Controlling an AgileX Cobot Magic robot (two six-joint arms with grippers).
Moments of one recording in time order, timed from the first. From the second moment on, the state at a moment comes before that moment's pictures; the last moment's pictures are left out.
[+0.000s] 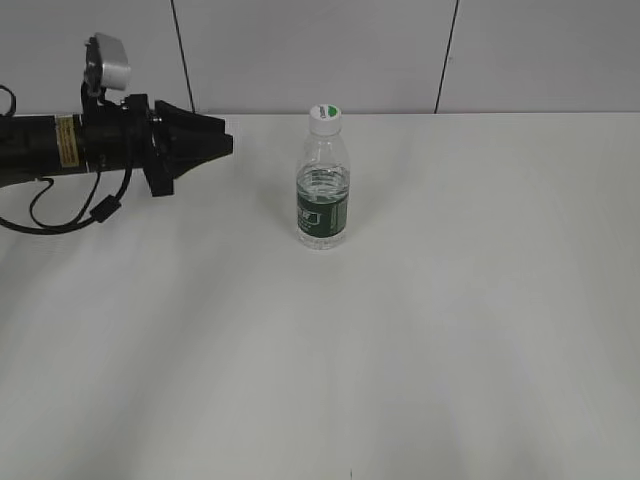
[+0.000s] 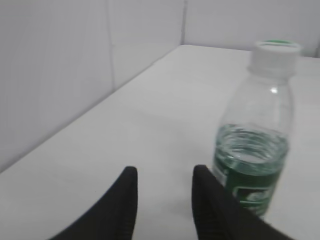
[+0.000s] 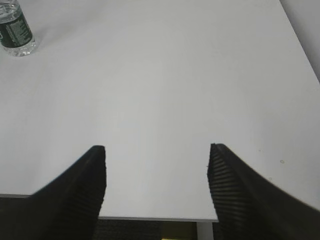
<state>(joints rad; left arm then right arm) 0.00 2.22 -1.28 1.40 -1.16 -0.72 0.02 -0.01 -0.51 0.07 1.10 -0.20</state>
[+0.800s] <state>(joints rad) -0.01 2.22 -1.28 1.50 -1.20 -0.74 0.02 -0.01 -0.51 0.07 1.10 -0.20</state>
